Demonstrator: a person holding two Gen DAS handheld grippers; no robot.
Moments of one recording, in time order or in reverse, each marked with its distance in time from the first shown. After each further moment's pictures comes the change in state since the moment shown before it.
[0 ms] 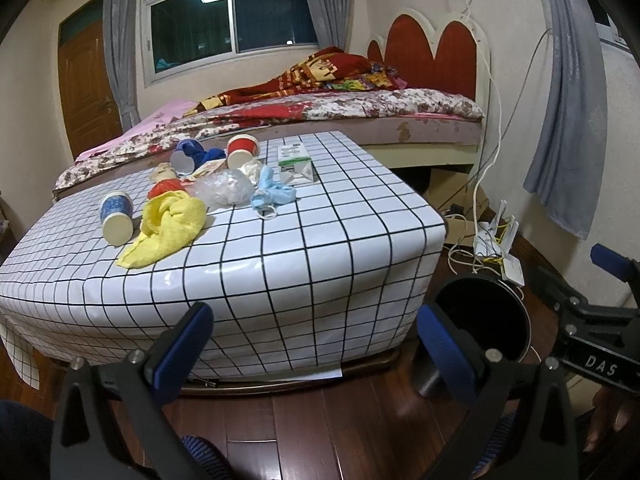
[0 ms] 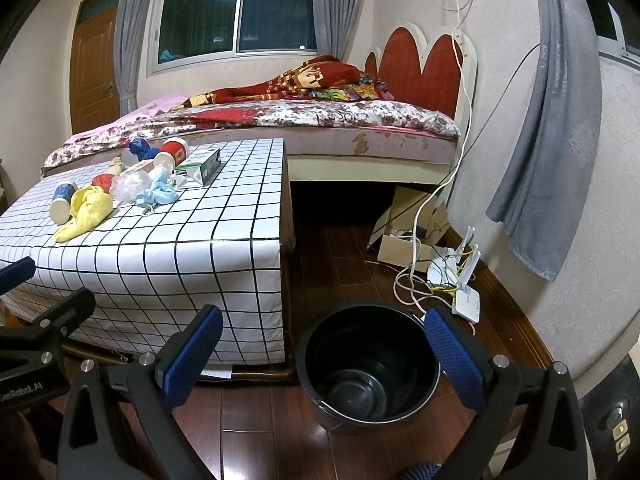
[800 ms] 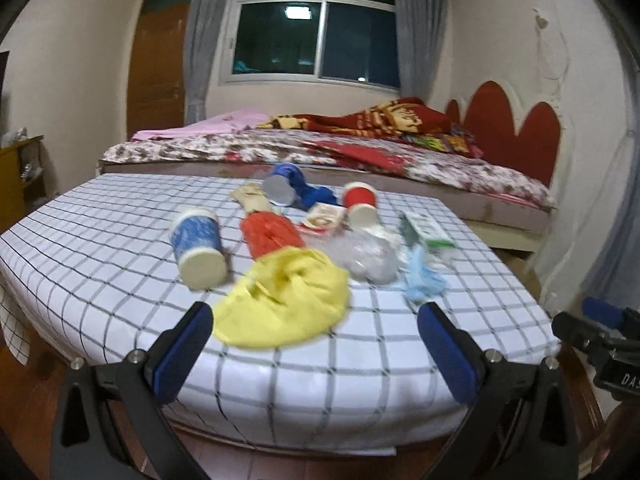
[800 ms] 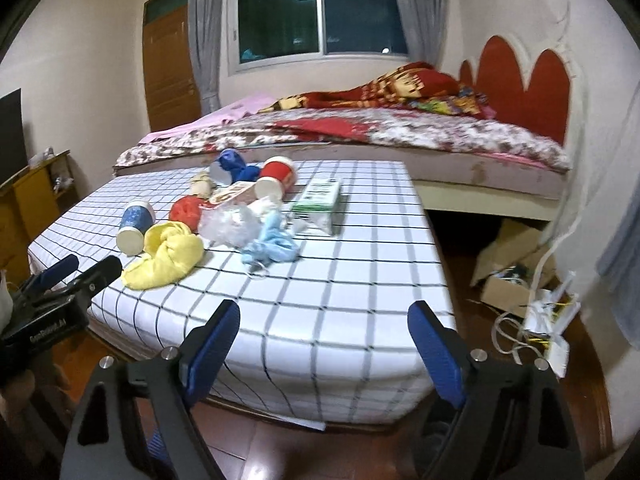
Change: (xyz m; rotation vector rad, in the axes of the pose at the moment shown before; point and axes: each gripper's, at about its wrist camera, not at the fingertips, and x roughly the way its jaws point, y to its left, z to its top) left arm 0.058 0.160 0.048 -0.245 -0.128 0.117; right arm 0.074 0.133 0.092 -0.093 0.006 0.331
